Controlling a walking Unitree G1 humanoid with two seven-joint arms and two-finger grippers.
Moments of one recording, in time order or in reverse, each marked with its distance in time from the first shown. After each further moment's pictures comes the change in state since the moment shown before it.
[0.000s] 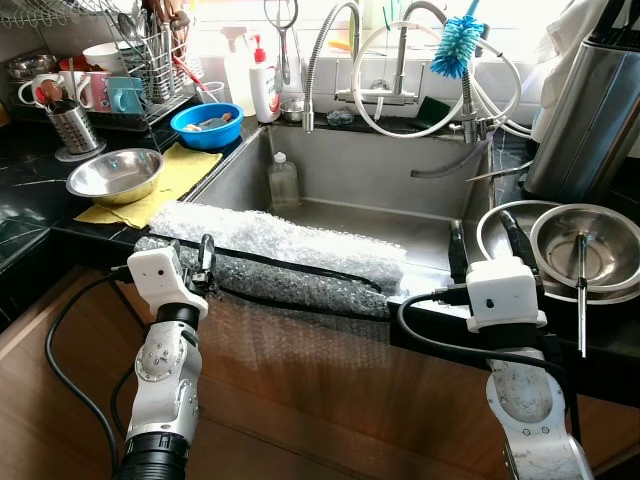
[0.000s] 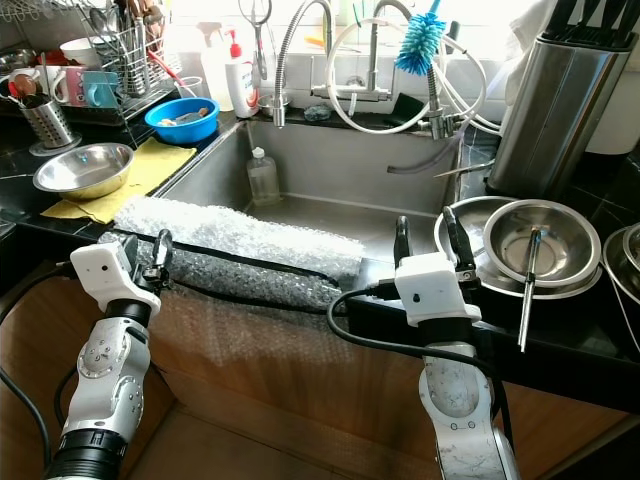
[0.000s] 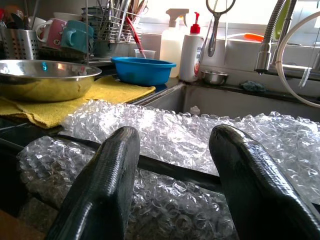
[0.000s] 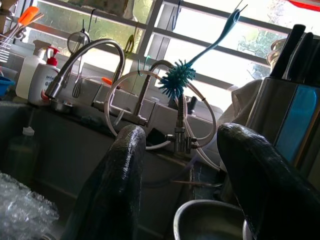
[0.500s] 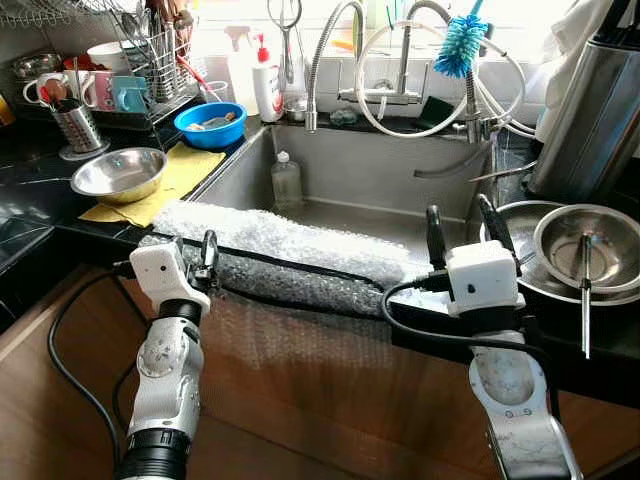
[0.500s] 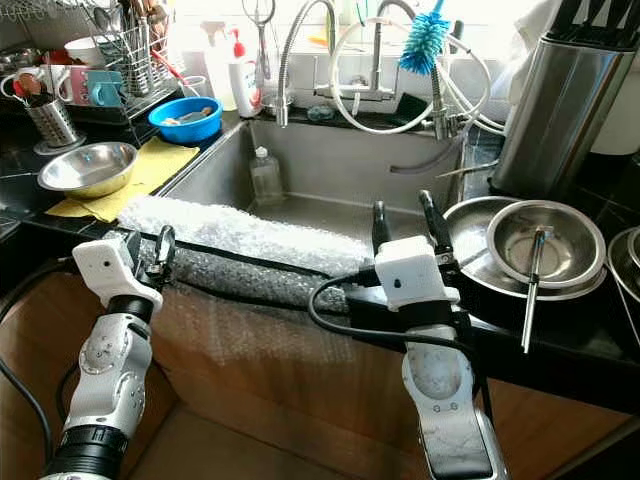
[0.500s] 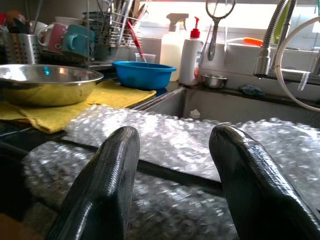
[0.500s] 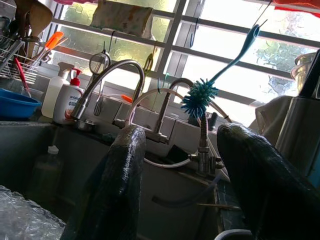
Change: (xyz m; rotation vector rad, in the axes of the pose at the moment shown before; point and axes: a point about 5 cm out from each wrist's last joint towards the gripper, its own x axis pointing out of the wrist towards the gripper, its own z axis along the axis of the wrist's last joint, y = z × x) left arm 0.003 -0.006 0.002 -0.006 -0.008 -0.021; right arm 0.012 0.013 0.012 0.052 -0.047 0.047
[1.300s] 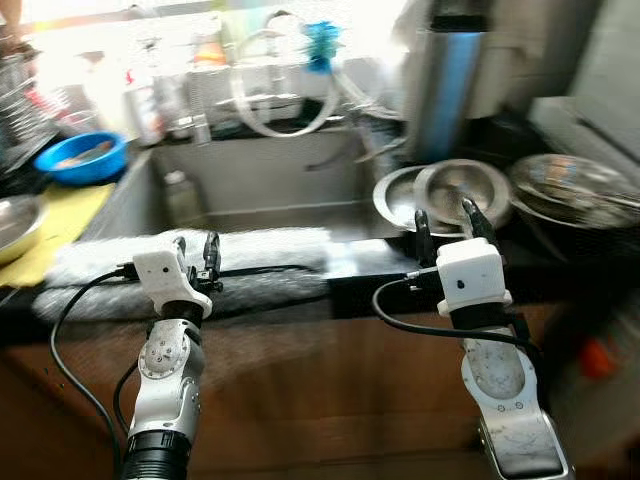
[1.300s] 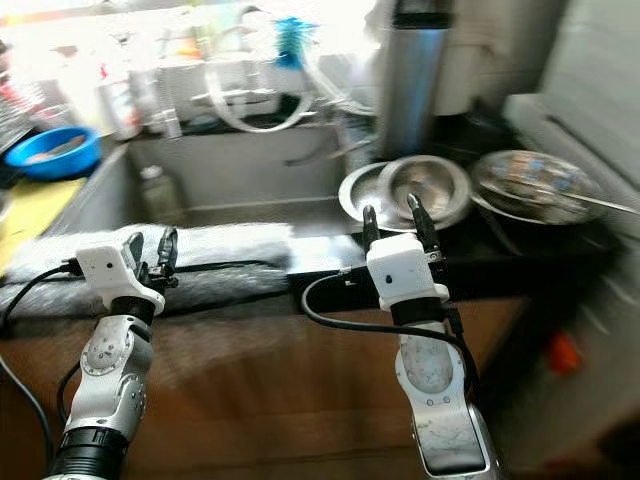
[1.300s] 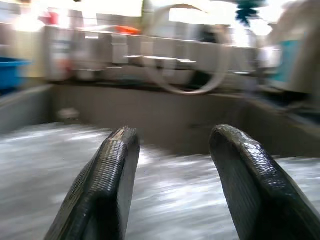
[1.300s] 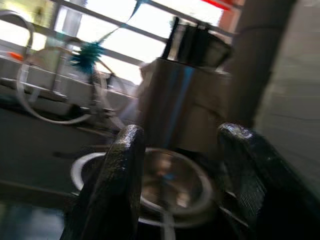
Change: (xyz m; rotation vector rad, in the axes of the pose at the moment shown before) left arm -0.001 0.001 -0.001 0.005 0.004 -0.003; right arm 0.004 0.009 -0.002 0.031 0.029 0.048
